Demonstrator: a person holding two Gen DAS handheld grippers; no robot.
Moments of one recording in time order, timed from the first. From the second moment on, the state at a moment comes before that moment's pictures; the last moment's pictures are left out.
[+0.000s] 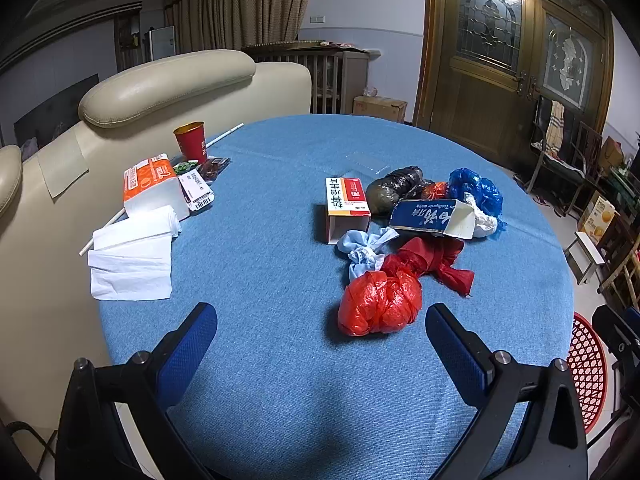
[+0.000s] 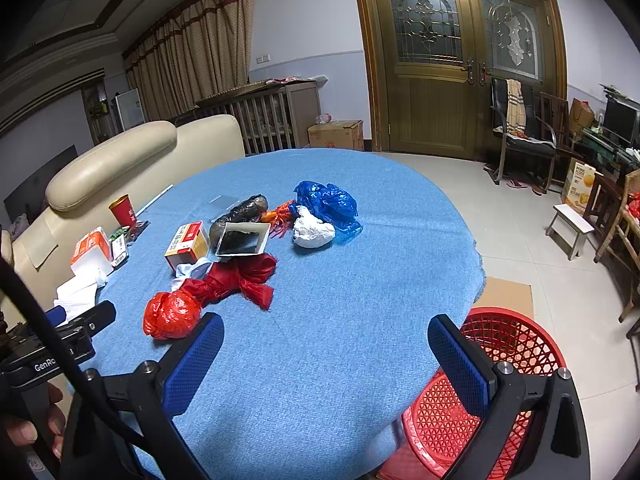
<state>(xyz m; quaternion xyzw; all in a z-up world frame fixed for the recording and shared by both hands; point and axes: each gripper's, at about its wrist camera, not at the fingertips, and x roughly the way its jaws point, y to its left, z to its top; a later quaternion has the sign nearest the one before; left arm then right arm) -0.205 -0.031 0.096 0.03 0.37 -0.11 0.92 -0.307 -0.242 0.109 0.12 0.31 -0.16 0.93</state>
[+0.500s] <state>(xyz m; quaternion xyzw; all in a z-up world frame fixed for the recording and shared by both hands) -0.205 -0.035 0.097 0.03 0.37 -0.12 0.92 -0.307 -0.242 0.108 0.12 0.31 -0.16 0.93</state>
